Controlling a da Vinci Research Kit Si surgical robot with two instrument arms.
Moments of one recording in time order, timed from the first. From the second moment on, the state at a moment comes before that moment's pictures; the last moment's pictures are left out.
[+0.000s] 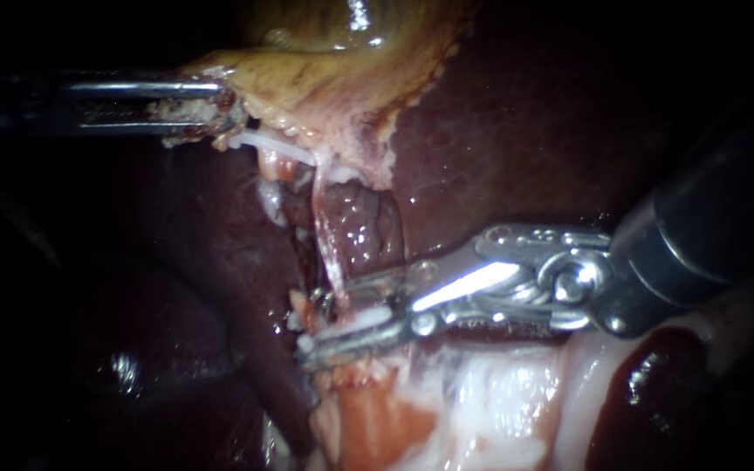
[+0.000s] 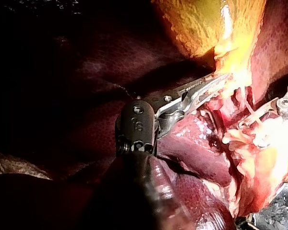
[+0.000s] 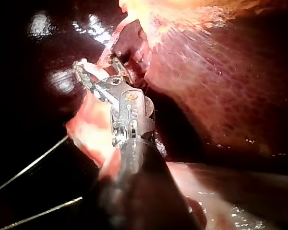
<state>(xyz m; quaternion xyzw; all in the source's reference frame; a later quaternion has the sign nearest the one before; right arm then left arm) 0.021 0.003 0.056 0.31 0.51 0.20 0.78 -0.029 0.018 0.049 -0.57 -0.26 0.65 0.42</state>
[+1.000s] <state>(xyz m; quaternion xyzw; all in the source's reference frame) 0.012 0.004 0.056 0.22 0.55 0.08 0.80 -0.029 0.018 0.049 -0.57 -0.26 0.65 0.42</state>
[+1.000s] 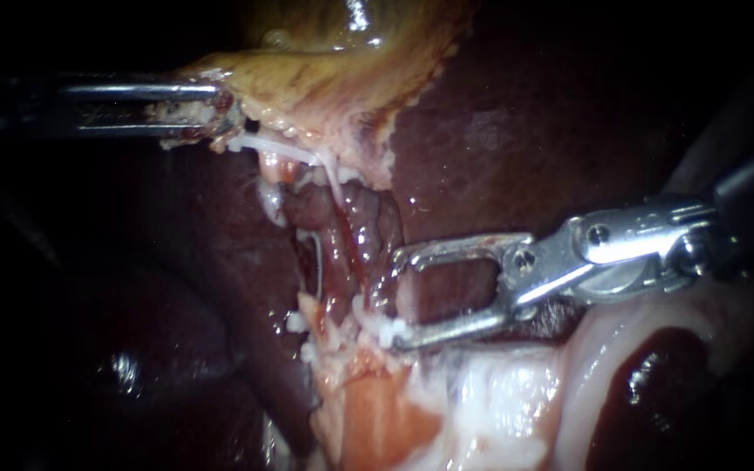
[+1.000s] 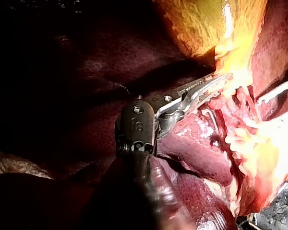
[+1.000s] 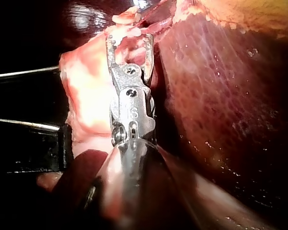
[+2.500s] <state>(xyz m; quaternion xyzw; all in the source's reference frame) 0.006 0.006 0.053 0.19 0.55 0.09 0.81 -0.034 0.017 0.056 -0.57 -0.25 0.66 0.42</state>
